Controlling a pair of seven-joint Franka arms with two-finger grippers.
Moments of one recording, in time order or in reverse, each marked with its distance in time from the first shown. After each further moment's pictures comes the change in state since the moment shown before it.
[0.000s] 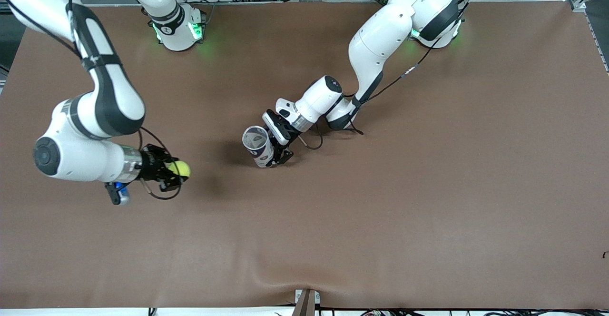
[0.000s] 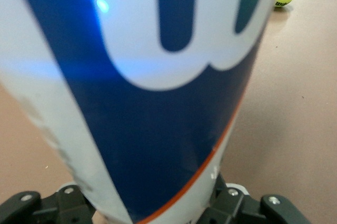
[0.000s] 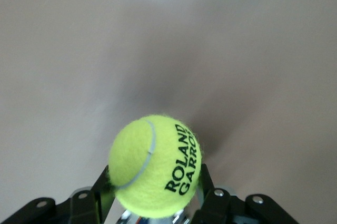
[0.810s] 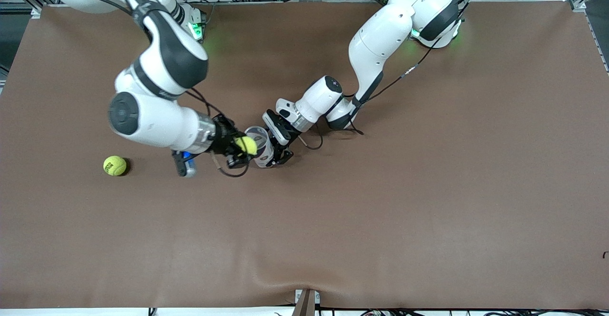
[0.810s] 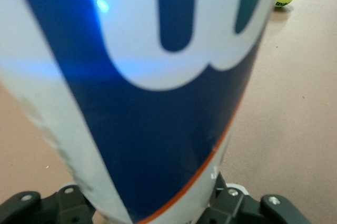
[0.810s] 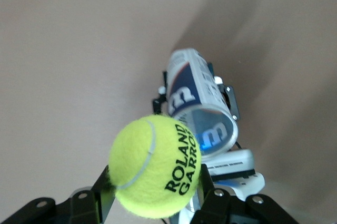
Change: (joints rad) left arm 0.001 0.000 0.000 0.000 0.000 0.000 0.000; right arm 0.138 0.003 0.185 0.073 -0.004 0.013 0.414
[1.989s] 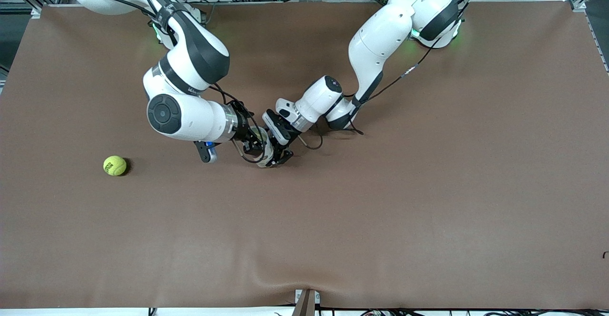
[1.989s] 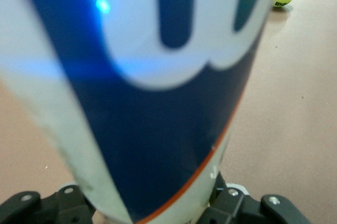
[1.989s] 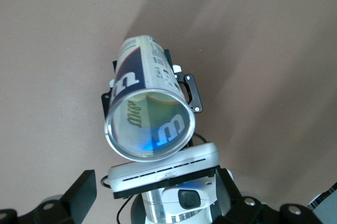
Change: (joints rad) left arm -0.001 0.000 0.000 0.000 0.000 0.000 0.000; right arm 0.018 -0.001 0.008 -0.045 -0.002 -0.060 0.064
